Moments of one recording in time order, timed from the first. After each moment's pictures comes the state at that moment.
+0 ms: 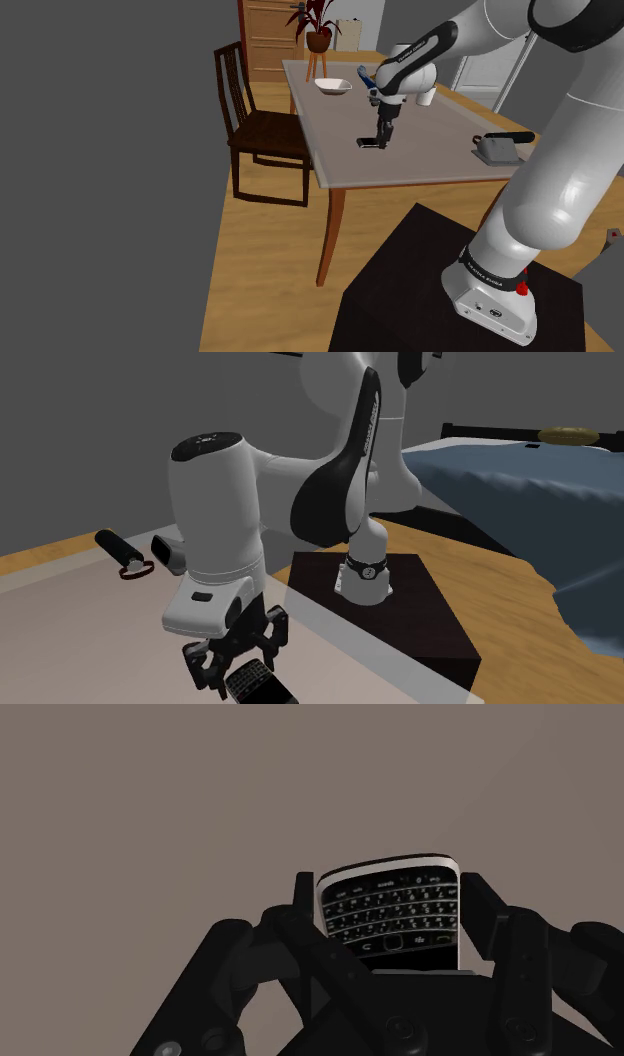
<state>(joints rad) 0.01 0.03 -0.52 -2.28 0.04 2.30 -1.17</state>
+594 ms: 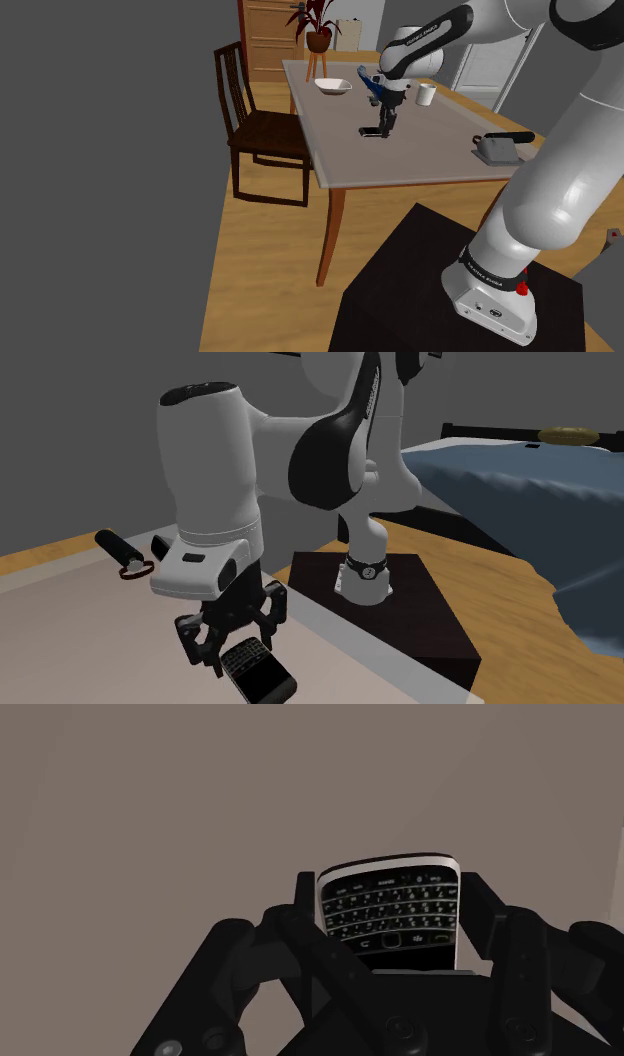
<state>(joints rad) 0.02 -0.04 -0.52 -2.22 -0.01 2.18 -1.13</state>
